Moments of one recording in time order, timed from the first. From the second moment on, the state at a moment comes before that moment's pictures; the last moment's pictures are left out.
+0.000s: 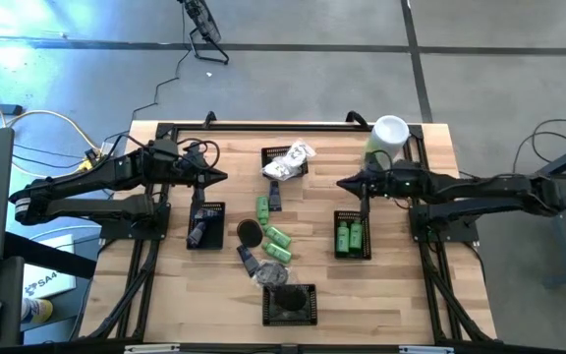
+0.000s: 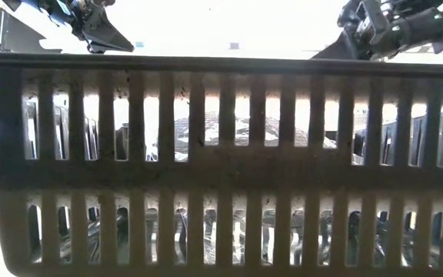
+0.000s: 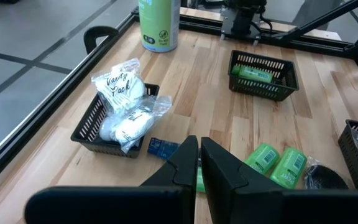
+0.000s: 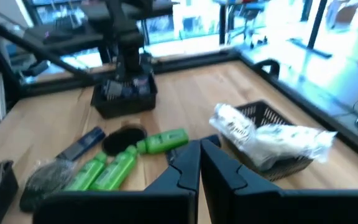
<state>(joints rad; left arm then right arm) 0.29 0.67 0.70 -0.41 0.08 -0.03 -0.17 0.83 0.41 0.20 0.01 0.11</state>
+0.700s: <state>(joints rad) 0.29 0.77 0.70 -0.23 0.12 -0.03 -0.17 0.50 0.27 0.17 0.03 0.10</state>
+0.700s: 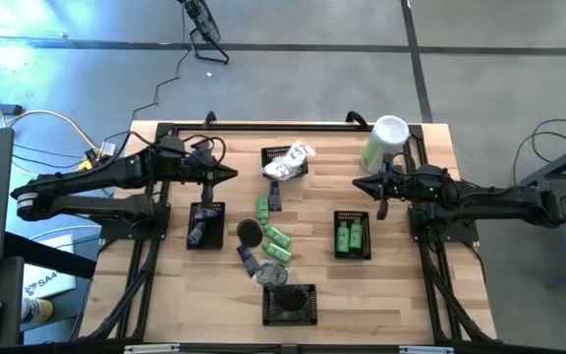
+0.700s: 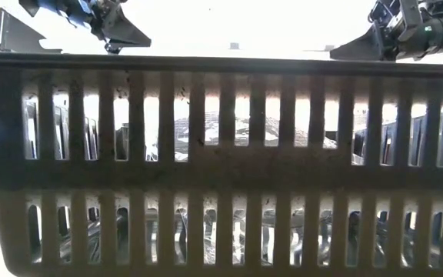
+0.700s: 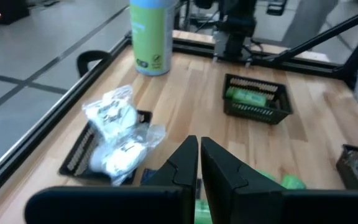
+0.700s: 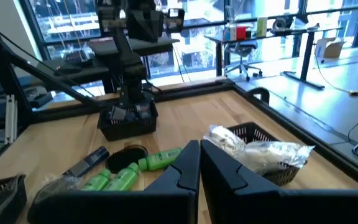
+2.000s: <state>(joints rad) 0.11 1.16 0.94 -0.31 -0.05 0.62 -0.17 0.50 0.27 0.17 0.03 0.11</state>
